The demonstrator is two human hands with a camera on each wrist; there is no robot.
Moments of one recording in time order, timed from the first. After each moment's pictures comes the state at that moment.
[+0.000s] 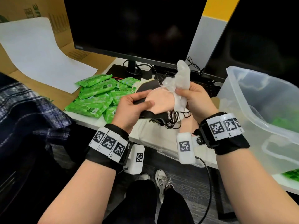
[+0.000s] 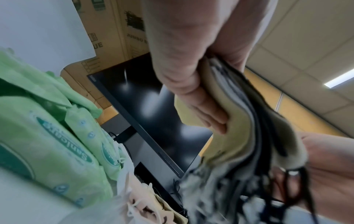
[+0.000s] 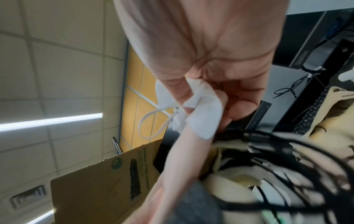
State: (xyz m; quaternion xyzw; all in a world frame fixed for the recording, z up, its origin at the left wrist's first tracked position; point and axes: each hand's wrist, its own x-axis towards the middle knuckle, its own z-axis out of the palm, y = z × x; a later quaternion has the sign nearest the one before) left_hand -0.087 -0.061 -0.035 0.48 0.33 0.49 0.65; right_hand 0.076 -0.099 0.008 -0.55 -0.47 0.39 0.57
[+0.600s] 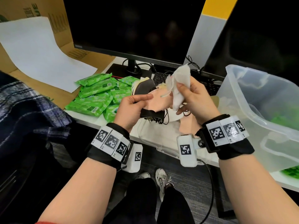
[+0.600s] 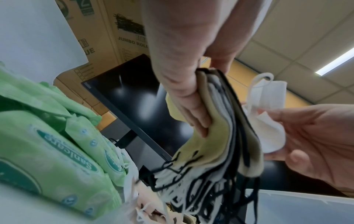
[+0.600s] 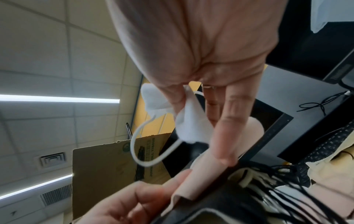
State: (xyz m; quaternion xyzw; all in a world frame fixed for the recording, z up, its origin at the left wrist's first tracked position) left_hand -0.085 -0.059 -0.041 0.52 0.37 0.48 0.60; right_hand 0.067 -0.117 0.015 -0.57 -0.55 0.31 0.52
